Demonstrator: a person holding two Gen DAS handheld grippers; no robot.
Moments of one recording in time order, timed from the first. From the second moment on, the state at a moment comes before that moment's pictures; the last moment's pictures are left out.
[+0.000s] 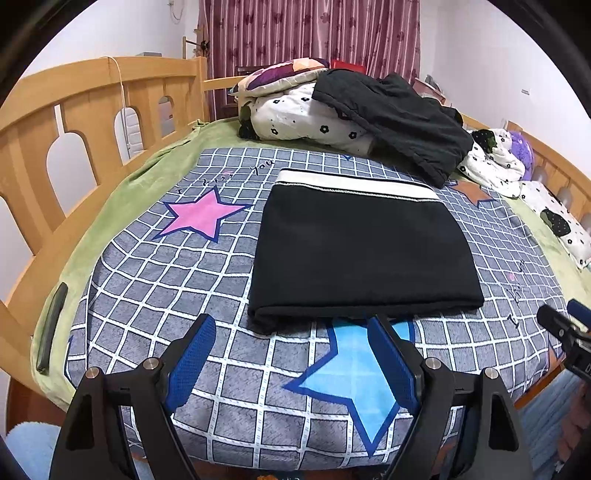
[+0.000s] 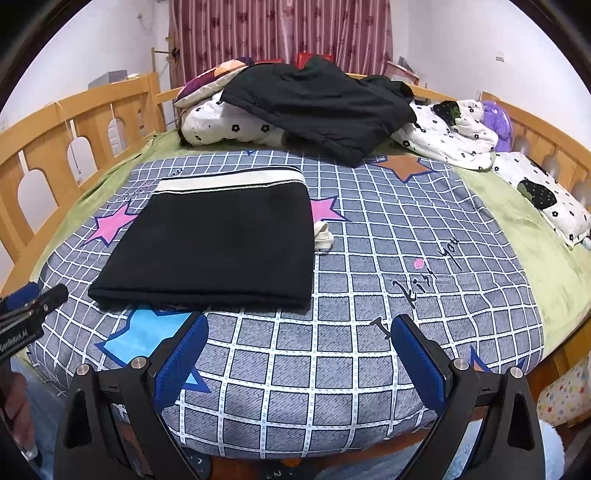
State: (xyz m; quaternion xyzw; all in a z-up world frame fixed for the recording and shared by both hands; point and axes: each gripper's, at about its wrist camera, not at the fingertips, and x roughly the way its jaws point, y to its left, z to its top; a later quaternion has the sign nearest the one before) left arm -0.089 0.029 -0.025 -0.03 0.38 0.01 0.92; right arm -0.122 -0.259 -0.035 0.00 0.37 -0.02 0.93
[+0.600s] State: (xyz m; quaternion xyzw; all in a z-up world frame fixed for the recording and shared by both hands) left arm -0.092 0.023 -0.025 -0.01 0.38 0.00 0.93; right arm -0.123 -0.263 -0.038 0.00 0.37 -0.02 0.93
